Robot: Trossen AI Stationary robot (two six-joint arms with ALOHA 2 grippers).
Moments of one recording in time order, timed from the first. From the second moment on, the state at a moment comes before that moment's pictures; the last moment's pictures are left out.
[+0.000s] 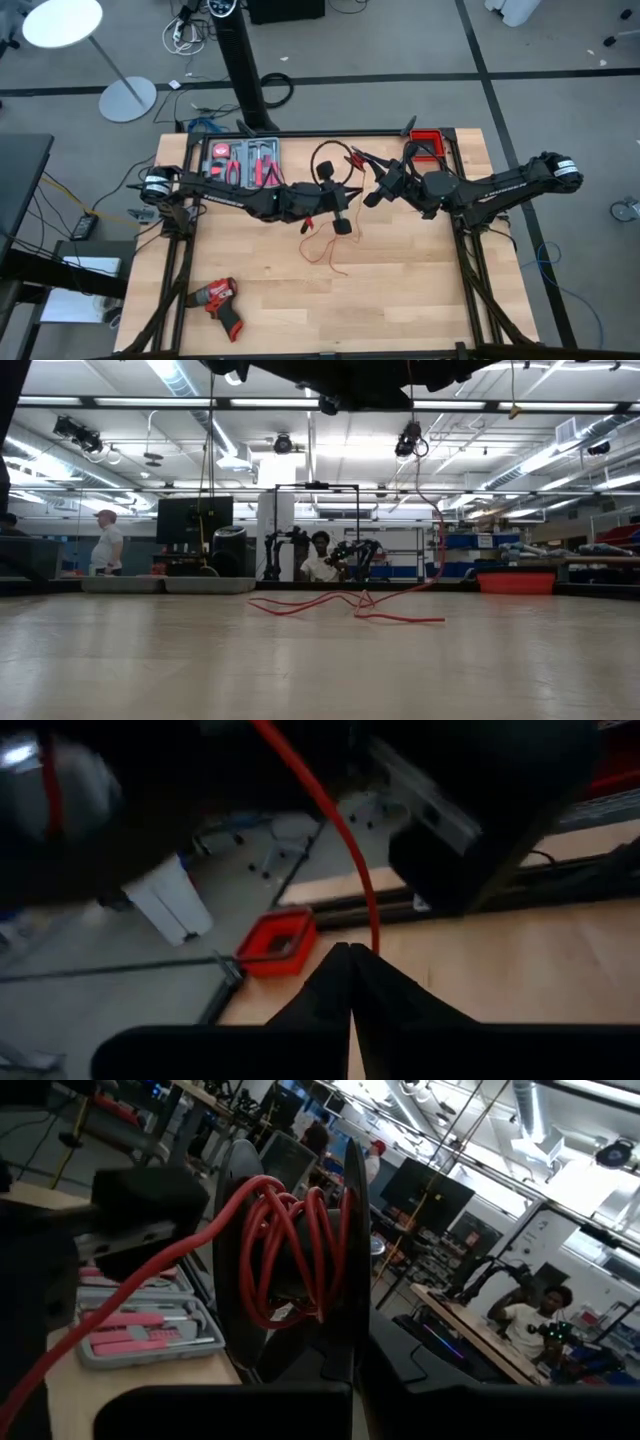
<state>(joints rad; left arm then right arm) -0.06 1.77 1.26 0.38 -0.45 0.28 0.16 1.12 0.73 0.49 0.91 -0.63</state>
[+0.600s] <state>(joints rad) -0.06 1.76 1.26 0.20 -0.29 0.21 0.16 1.11 0.73 0.45 0.93 -0.66</state>
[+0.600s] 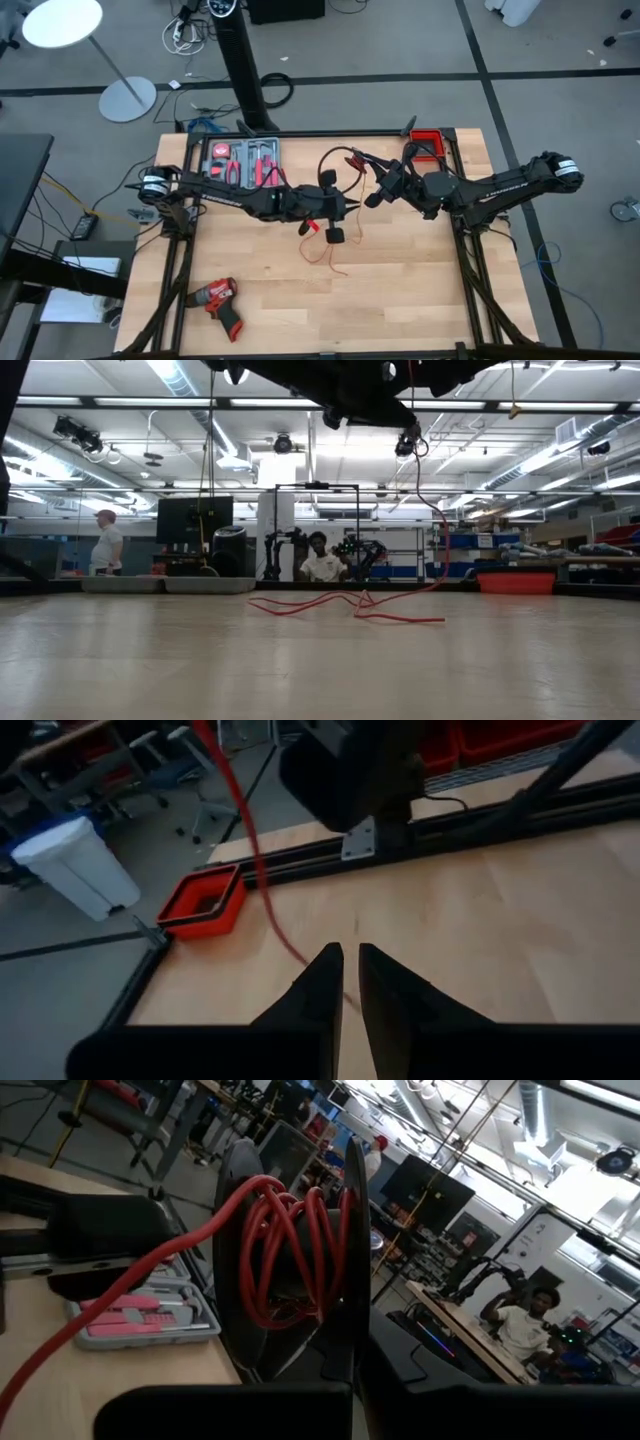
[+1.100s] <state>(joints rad) -0.01 1.76 1.26 0.27 -0.20 0.02 0.17 1.11 0.73 0.45 0.92 -0.65</state>
